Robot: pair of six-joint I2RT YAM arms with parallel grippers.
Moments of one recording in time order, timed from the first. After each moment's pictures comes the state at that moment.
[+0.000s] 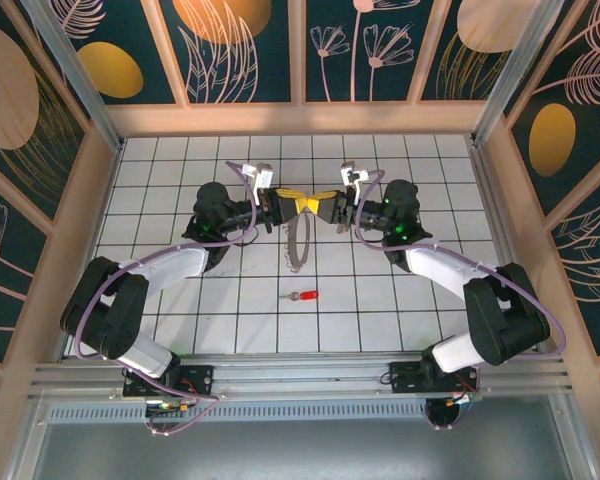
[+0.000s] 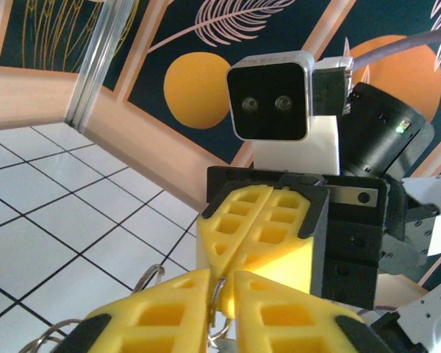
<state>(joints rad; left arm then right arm) -0.50 1.55 0.82 0.82 0.81 -0.58 0.45 1.45 0.76 0.73 -0.88 0.55</state>
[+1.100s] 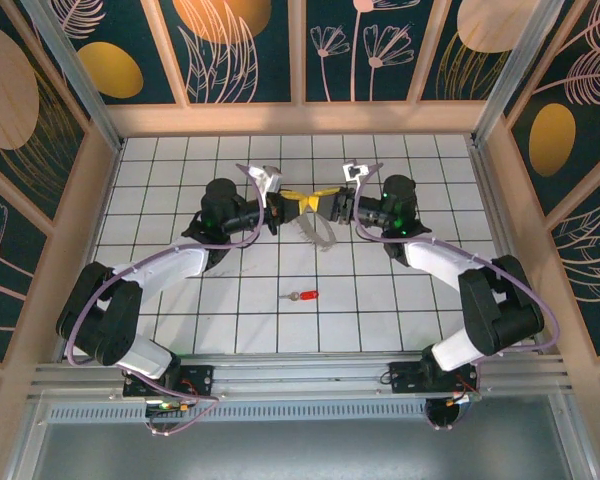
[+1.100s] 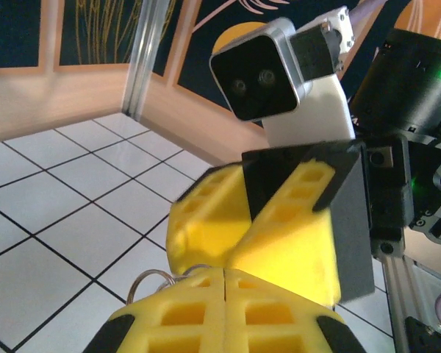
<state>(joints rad) -0.54 1.51 0.86 0.57 0.68 -0.33 0.41 1.49 0.79 0.67 -0.83 0.60</state>
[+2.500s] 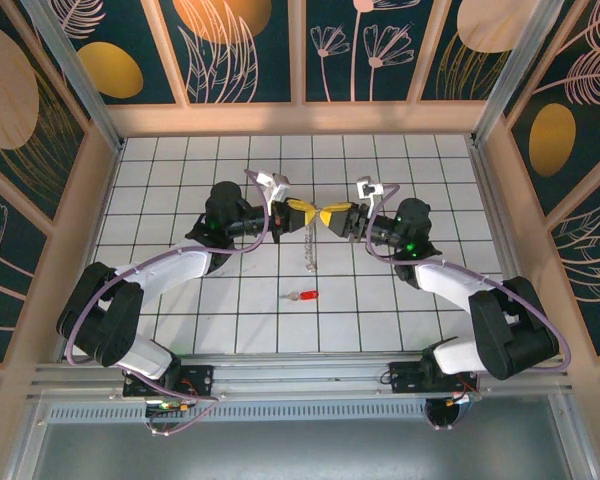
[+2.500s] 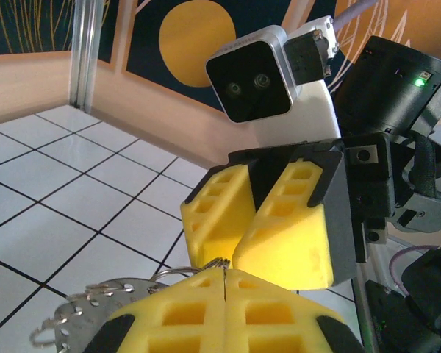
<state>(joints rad) -0.57 1.51 0.85 0.58 0.78 -0.29 0.40 1.37 0.58 0.83 -0.84 0.64</state>
